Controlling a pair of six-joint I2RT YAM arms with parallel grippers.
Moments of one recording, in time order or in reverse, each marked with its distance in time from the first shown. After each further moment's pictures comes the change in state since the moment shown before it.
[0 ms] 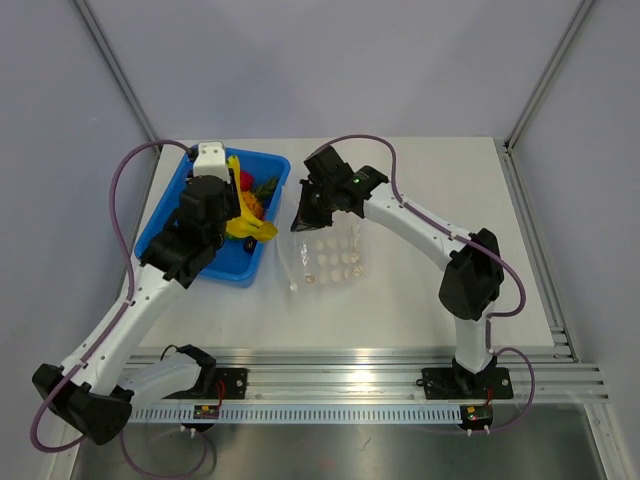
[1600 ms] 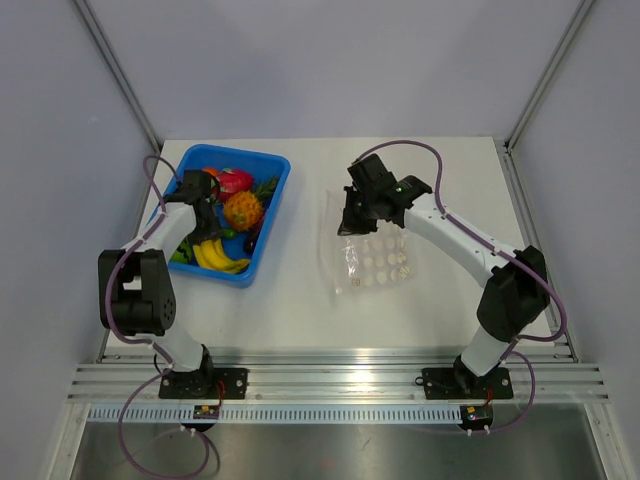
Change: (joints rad) left arm 0.458 0.600 0.006 -0.200 0.300 -0.172; right arm -0.123 -0.251 -0.314 -0.005 0.125 -0.113
